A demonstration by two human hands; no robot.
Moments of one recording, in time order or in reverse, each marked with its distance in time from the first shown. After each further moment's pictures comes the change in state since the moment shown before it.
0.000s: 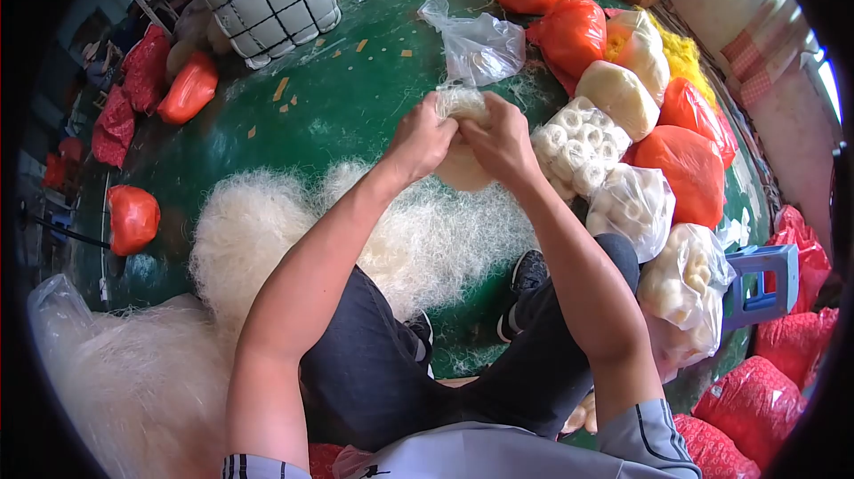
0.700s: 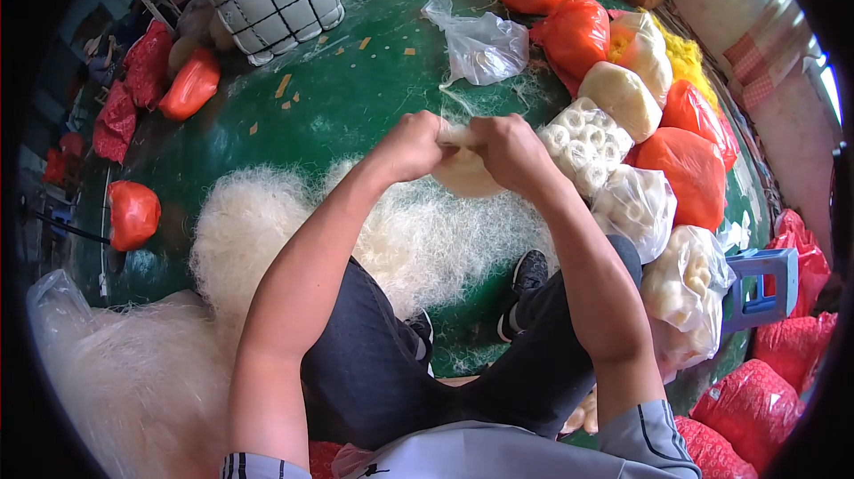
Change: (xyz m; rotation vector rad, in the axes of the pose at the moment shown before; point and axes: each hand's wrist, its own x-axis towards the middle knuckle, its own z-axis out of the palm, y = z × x) left_hand -0.012 0.012 -0.026 0.241 -0.332 -0.080; right_hand -0.004 0.009 -0.017 -0.358 -0.267 -0.333
